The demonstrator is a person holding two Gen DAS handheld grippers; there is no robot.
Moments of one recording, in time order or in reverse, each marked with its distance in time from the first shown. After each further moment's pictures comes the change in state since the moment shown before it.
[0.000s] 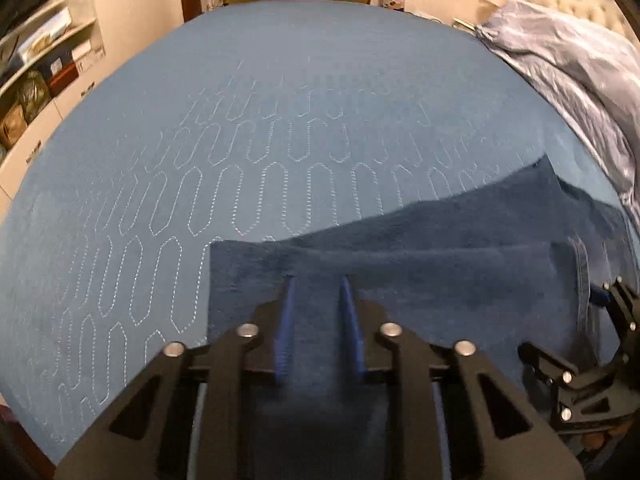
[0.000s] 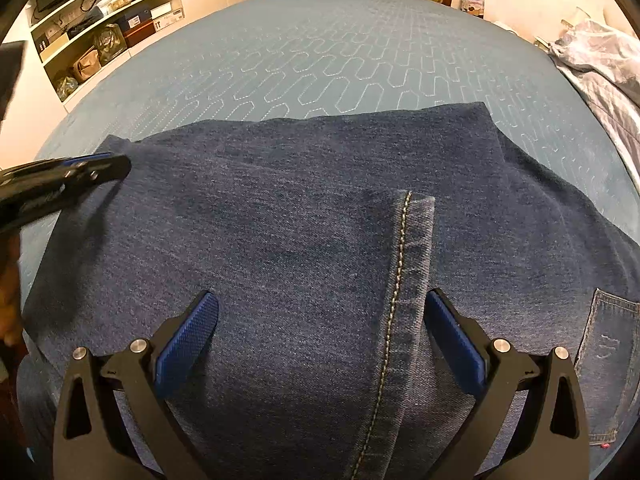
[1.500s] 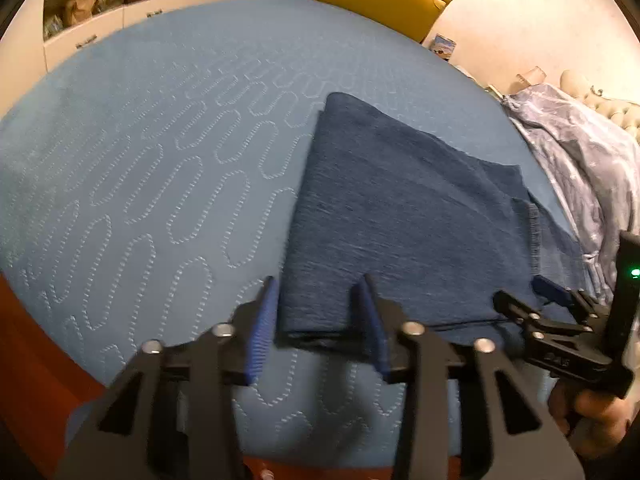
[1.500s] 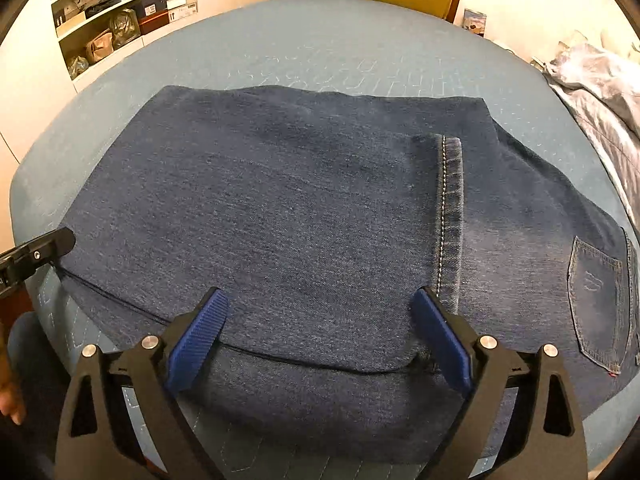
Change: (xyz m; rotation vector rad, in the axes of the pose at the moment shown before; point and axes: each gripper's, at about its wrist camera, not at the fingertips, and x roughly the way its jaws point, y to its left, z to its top) left arm -0.077 0.040 -0.152 -0.353 -0.059 -0.116; right arm -0.048 0.061 -0.054 -0.054 -0.026 -0.065
